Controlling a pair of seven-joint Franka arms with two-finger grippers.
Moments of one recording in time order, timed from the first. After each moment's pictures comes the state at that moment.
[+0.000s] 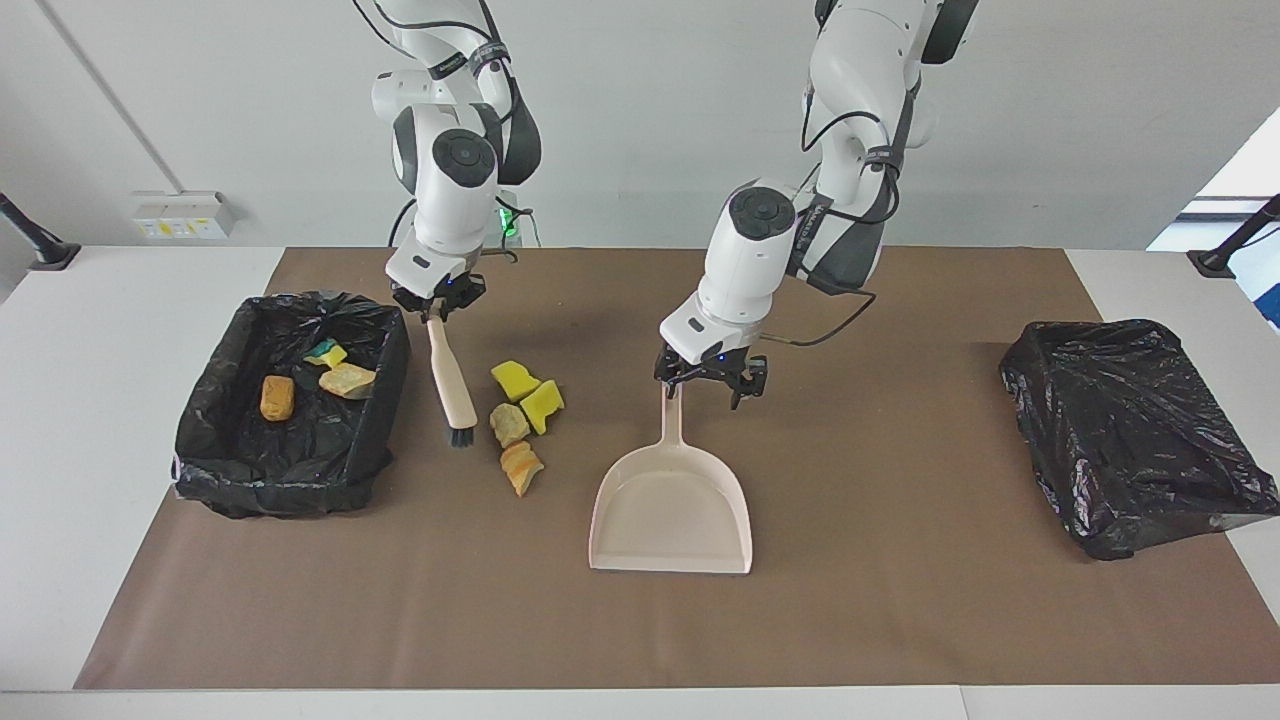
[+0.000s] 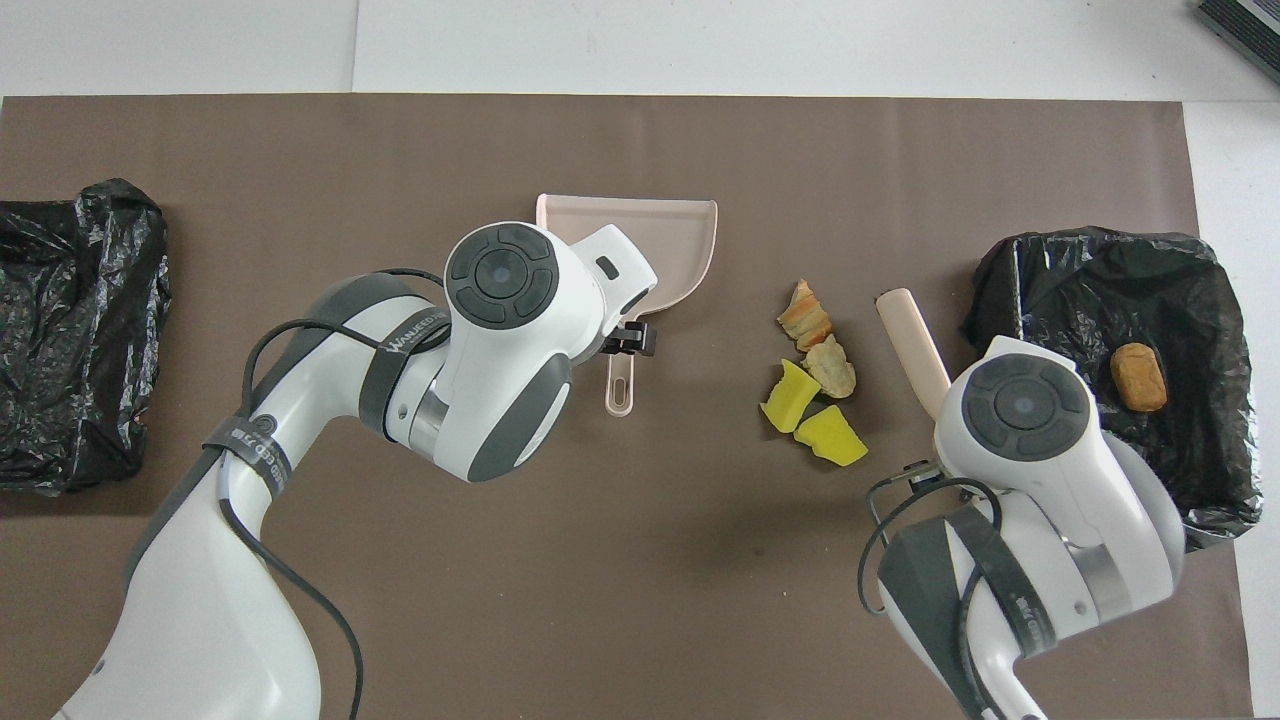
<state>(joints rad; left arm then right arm) -0.50 0.39 -0.12 -1.67 -0.01 2.17 -0.41 -0.12 -0.09 0.38 -2.23 -0.30 1.91 0.14</state>
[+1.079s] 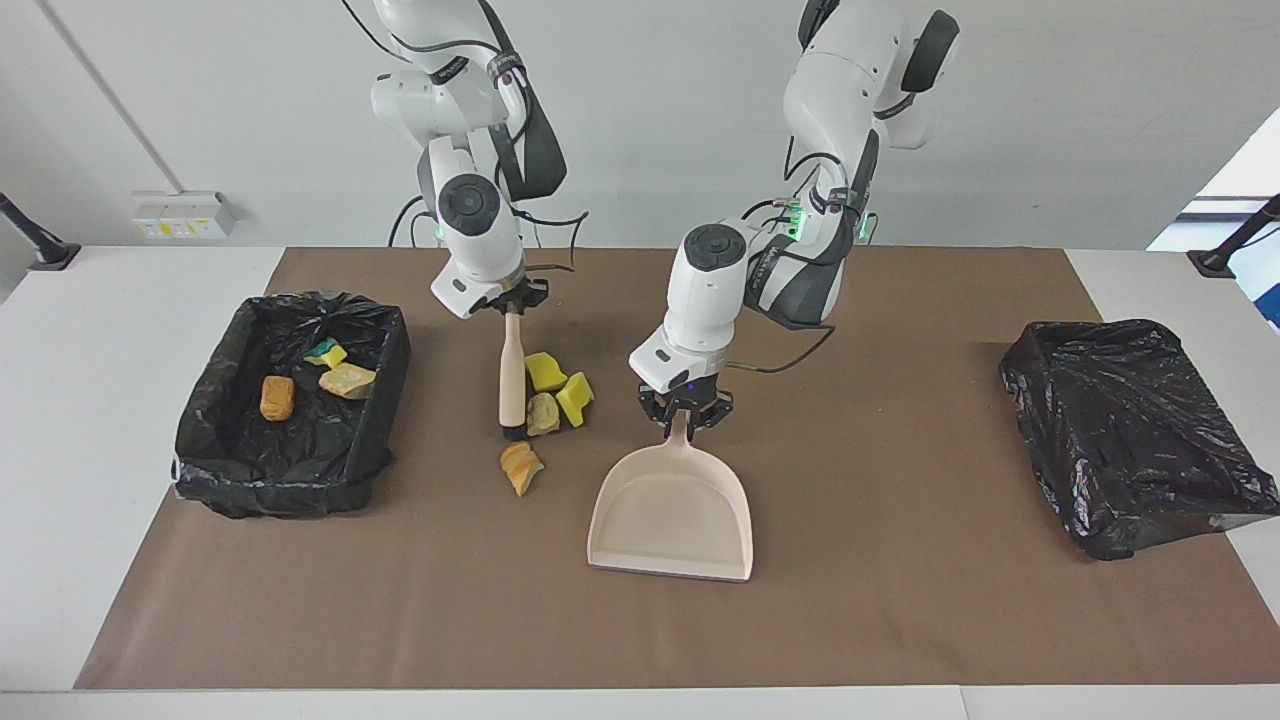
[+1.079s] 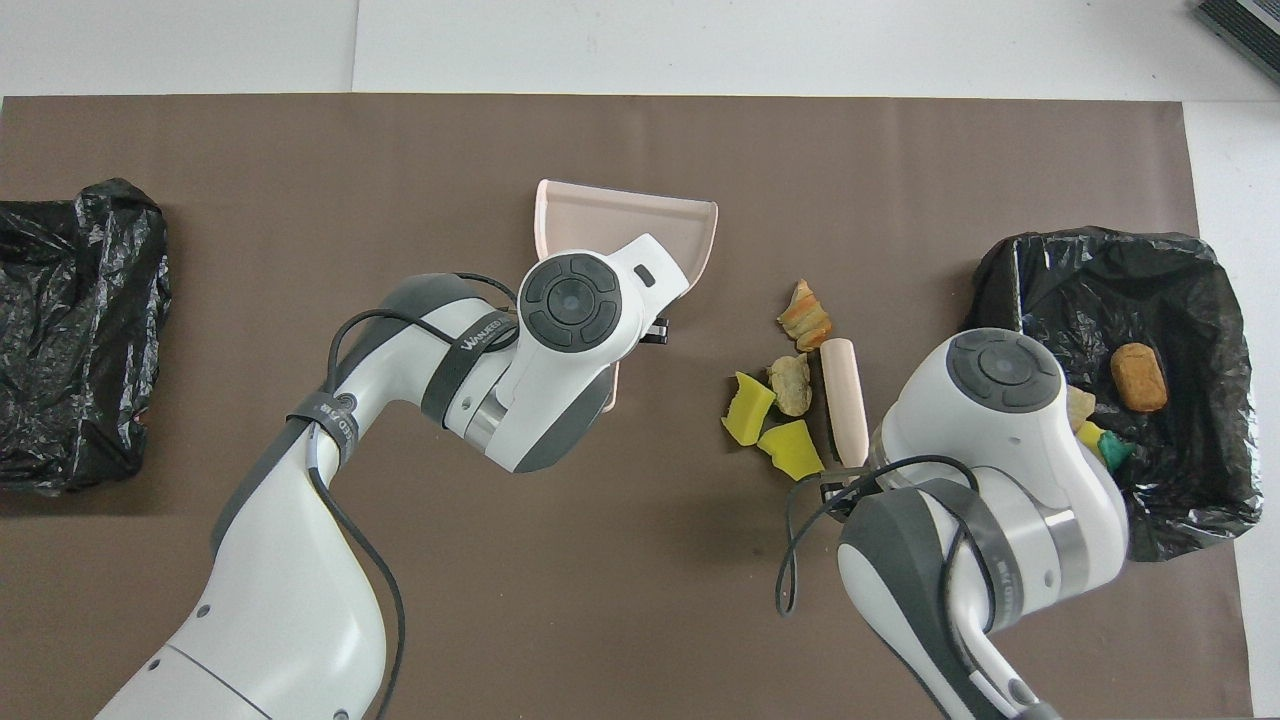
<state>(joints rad) -0.54 0.49 -0.12 -1.63 0.12 2.27 -0.51 -0.09 -0.07 0.38 -2.18 0.06 1.77 0.25</state>
